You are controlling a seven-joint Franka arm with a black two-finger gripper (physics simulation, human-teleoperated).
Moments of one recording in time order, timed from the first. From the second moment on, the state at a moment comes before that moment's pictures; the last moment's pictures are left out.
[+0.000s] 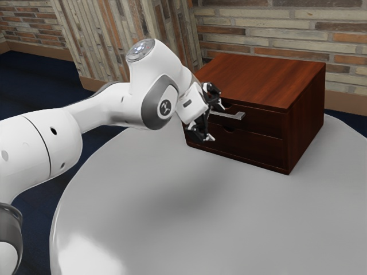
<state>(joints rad) -0.05 0.39 0.08 -1.44 -0.15 2.37 1.55</state>
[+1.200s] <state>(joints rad) -0.03 0.33 0.07 -1.52 -0.15 2.36 1.56</state>
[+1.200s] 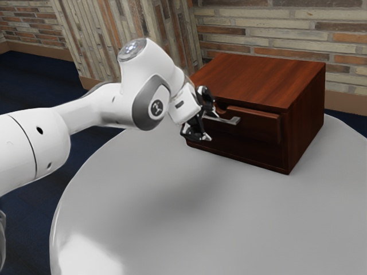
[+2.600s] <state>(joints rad) -0.03 -0.04 0.07 -1.98 -0.15 2.44 1.55</state>
